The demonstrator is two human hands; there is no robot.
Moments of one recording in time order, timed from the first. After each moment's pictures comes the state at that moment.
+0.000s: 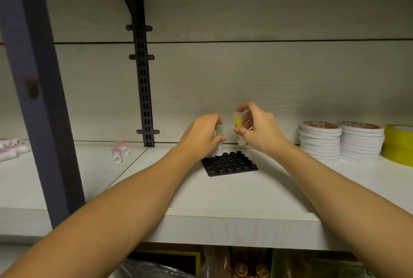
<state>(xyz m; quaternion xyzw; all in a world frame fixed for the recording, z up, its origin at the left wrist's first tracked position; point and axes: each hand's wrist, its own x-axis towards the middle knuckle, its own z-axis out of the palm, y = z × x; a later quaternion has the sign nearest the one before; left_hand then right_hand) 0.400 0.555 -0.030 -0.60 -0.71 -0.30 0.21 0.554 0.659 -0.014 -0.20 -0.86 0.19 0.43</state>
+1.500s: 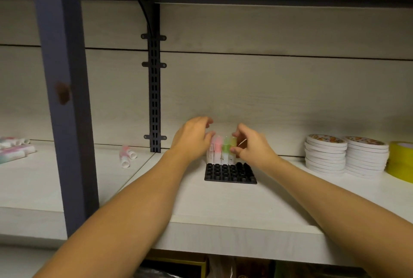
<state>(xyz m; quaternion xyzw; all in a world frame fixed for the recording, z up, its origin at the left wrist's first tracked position) 0.360 0.541 -0.023 -0.56 -0.72 -0.34 0.23 0.525 0.655 -0.031 -0.21 -0.89 0.20 0.36</state>
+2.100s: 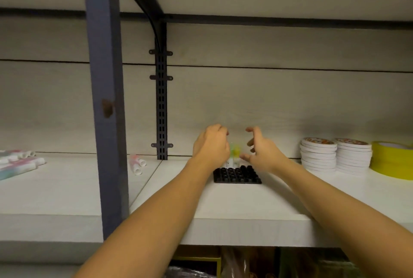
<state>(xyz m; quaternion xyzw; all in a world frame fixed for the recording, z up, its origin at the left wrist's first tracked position) 0.407 0.526 -0.015 -0.56 -0.74 -0.30 0.24 0.550 0.629 -0.022 -0.29 -0.90 0.13 0.31</state>
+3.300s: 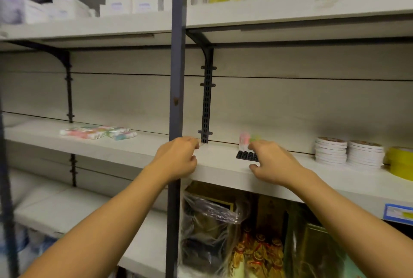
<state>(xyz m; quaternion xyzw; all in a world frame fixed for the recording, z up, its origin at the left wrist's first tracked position) 0.503 0.255 -0.026 -0.45 -0.84 -0.15 0.26 0.676 0.451 -0.008 -0.15 -0.96 -0.07 0.24</state>
